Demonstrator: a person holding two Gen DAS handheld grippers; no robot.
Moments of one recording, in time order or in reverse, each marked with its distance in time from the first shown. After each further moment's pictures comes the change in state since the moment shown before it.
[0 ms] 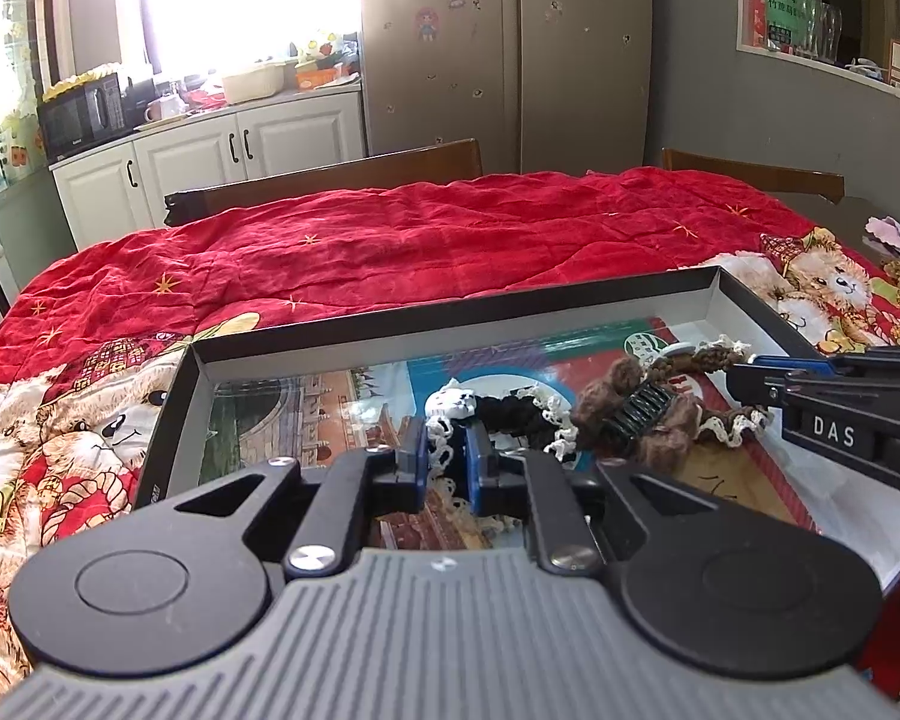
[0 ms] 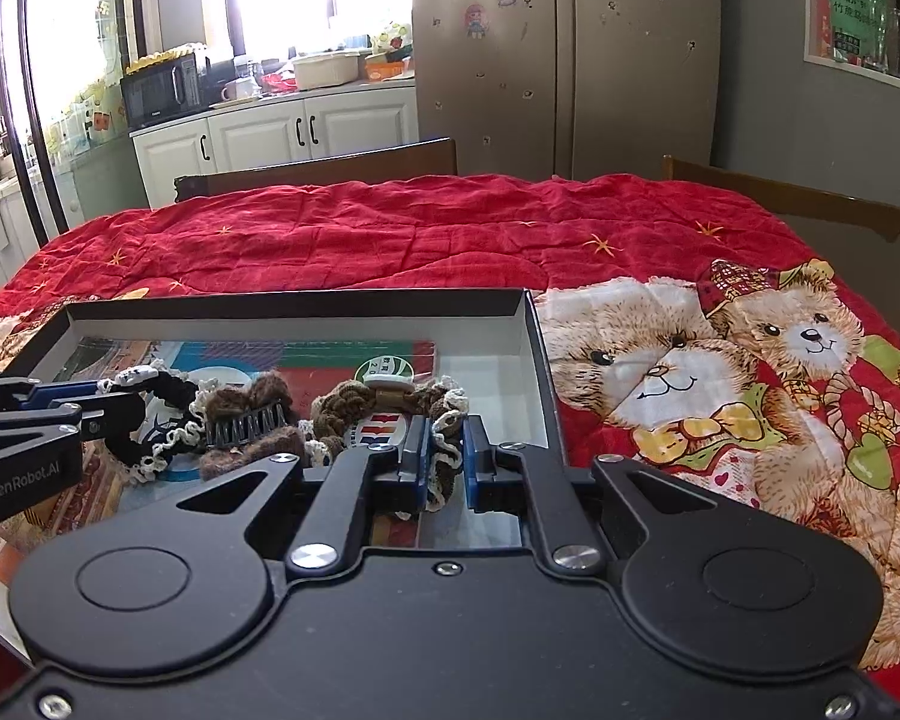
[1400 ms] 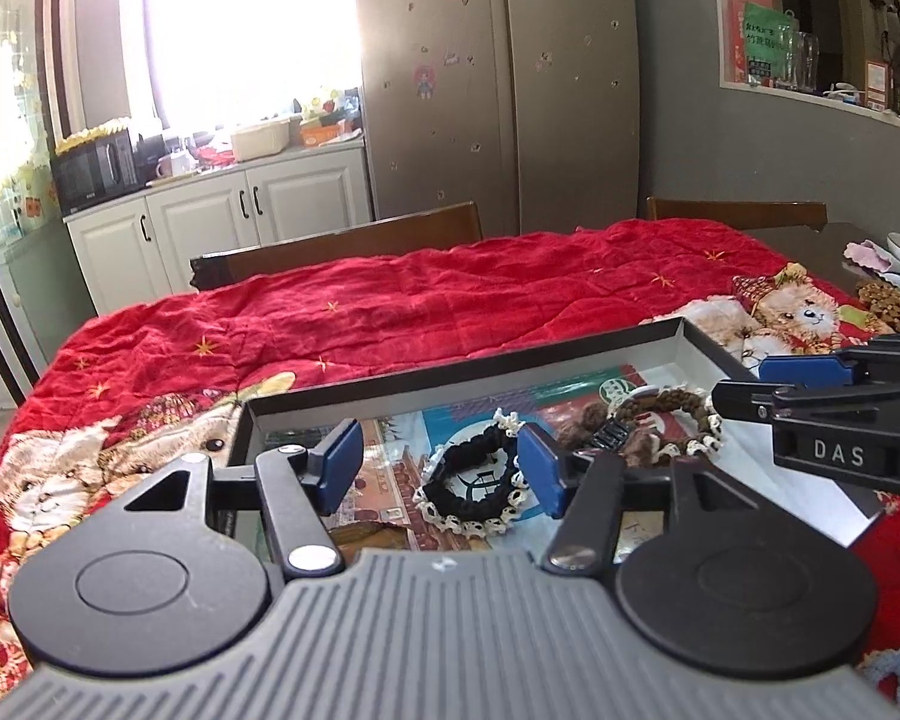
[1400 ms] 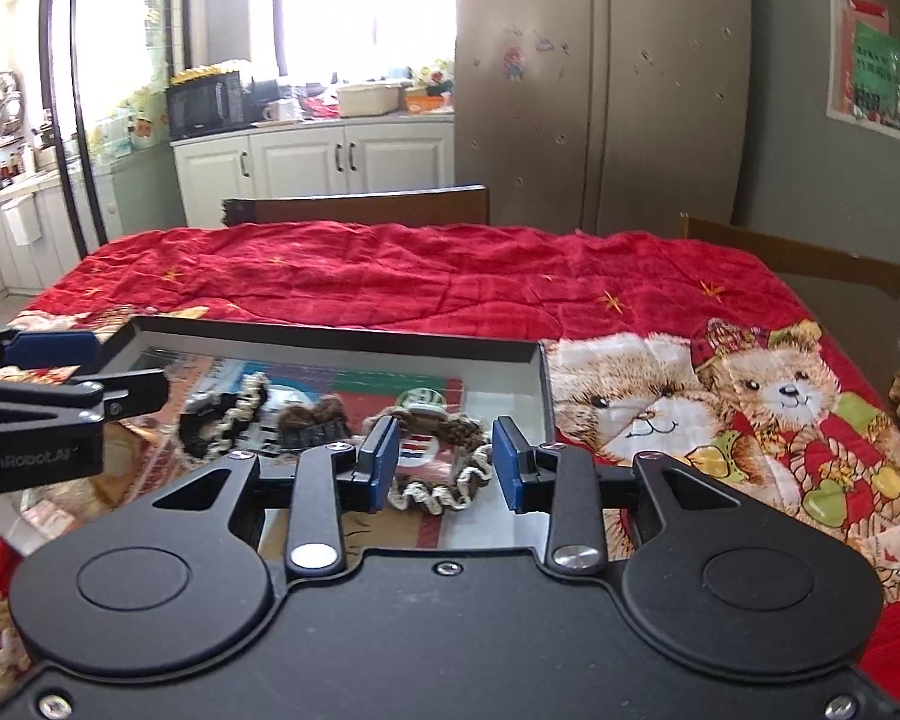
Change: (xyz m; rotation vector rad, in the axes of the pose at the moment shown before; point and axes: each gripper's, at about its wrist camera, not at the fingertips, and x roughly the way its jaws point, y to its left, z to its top) left arm -0.061 -0.002 0.008 0.041 -0.107 0.015; right arm -0.058 0.008 0.006 -0.081 -0.072 0.053
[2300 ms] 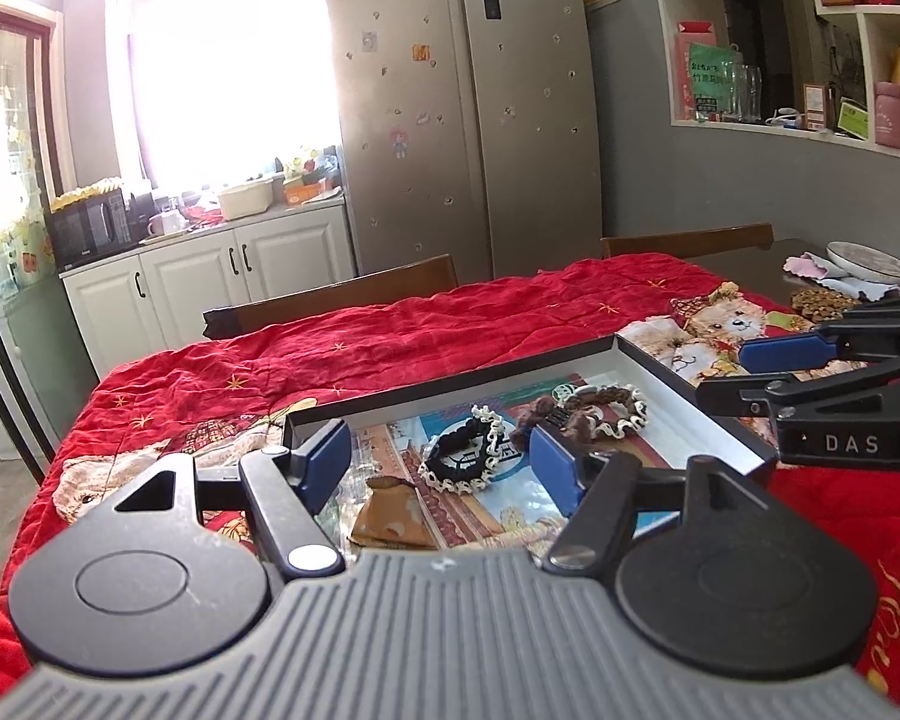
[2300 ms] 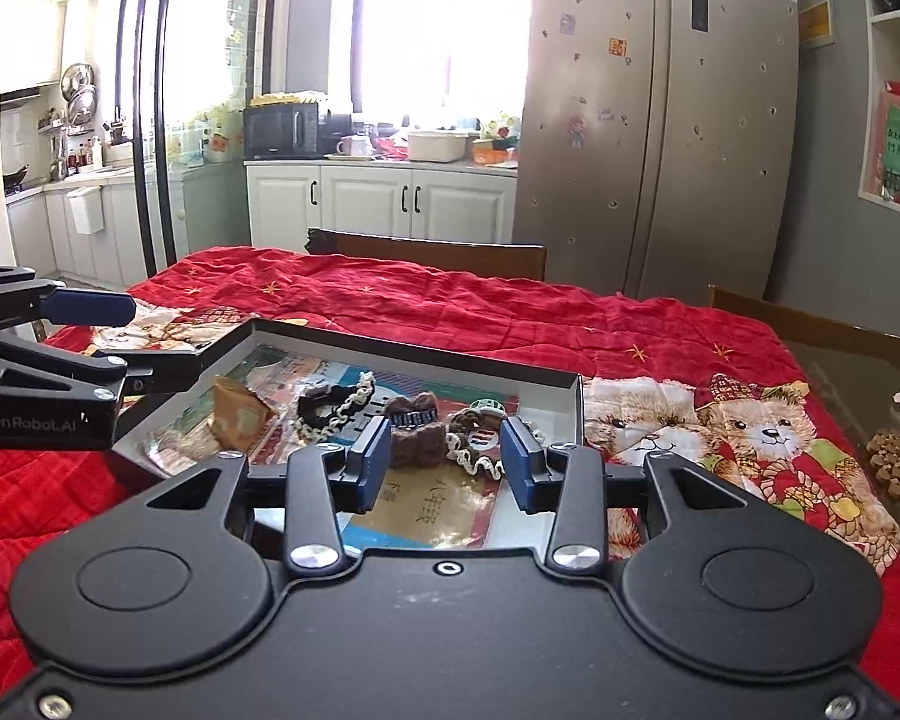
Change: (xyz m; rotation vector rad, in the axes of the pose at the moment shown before) left arm -0.099 0.006 -0.018 0.056 -0.105 -0.043; right arm -0.107 0.025 -0.018 -0.112 -0.098 0.082
